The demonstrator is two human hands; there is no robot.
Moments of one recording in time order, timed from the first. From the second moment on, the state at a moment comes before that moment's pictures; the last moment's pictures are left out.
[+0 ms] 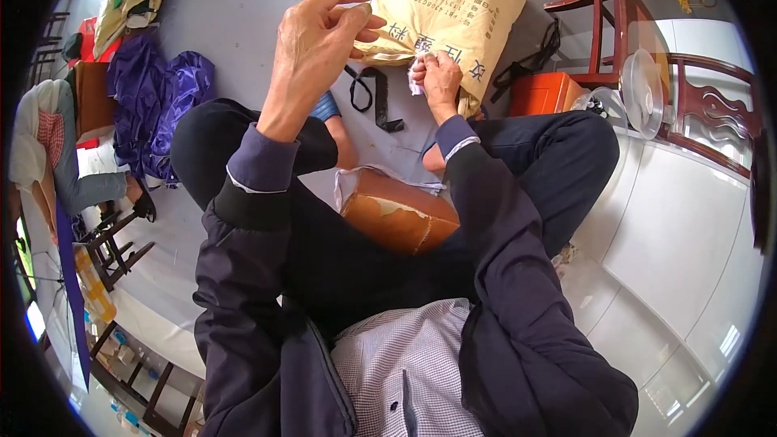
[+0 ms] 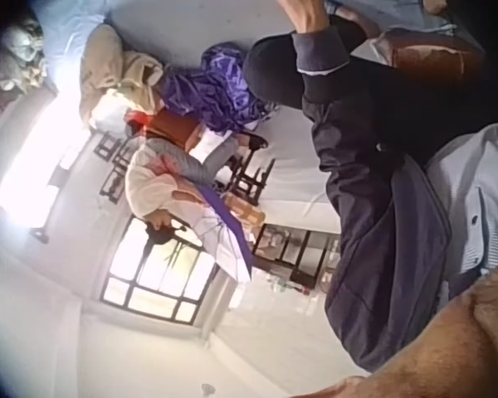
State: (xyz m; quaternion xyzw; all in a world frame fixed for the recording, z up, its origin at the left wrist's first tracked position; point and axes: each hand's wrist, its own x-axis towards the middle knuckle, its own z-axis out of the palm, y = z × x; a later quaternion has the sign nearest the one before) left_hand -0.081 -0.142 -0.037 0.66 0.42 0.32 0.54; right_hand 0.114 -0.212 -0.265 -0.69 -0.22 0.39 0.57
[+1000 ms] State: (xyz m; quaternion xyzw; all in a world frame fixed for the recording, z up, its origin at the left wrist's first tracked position) left_hand -0.084 -0.146 -0.045 0.67 0.41 0.33 0.52; right_hand 0.107 -0.211 -0.317 -0.77 -0.30 0.36 0.43
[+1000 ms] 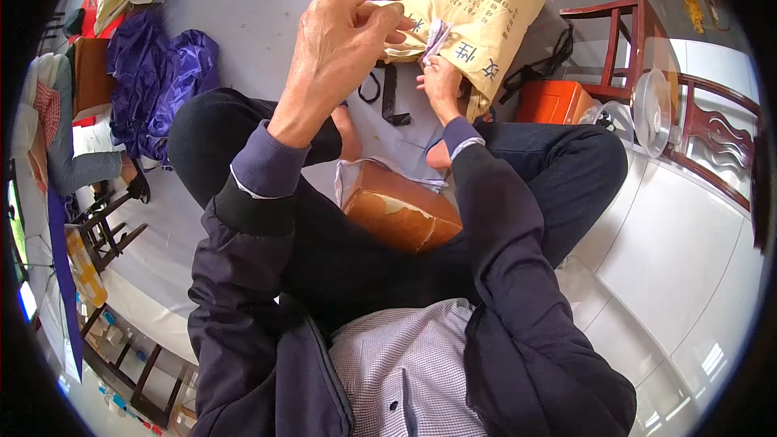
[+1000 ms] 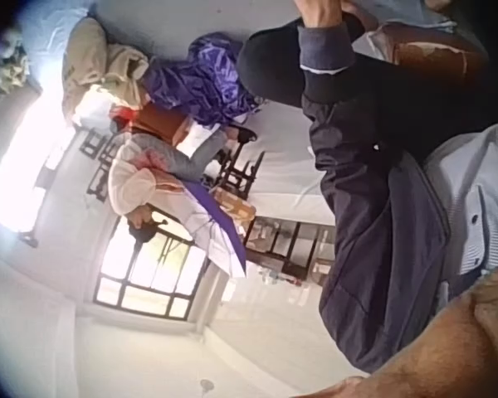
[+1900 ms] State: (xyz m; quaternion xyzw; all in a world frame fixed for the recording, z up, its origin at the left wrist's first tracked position) left_hand -0.094 -0.148 -0.048 0.68 0.41 0.31 0.52; right_hand 0.060 -0.202 -0.332 -0.58 -0.09 0.64 0.50
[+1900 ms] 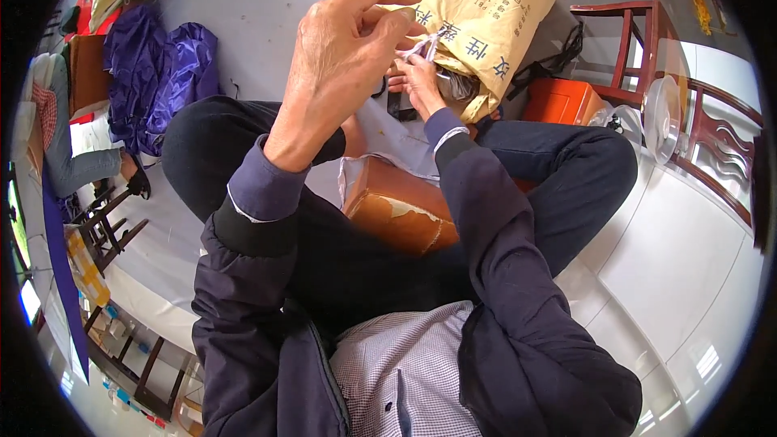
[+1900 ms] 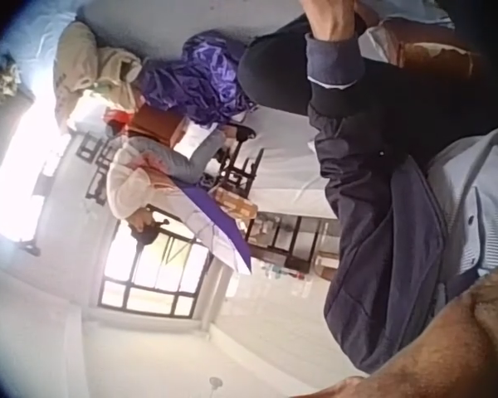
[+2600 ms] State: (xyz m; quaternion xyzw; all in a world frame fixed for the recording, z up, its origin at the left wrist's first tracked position) left_hand -0.095 -0.151 -0.043 0.68 0.41 0.32 0.52; right_hand 0.064 -0.231 -0.322 -0.75 -0.60 0.11 0.25
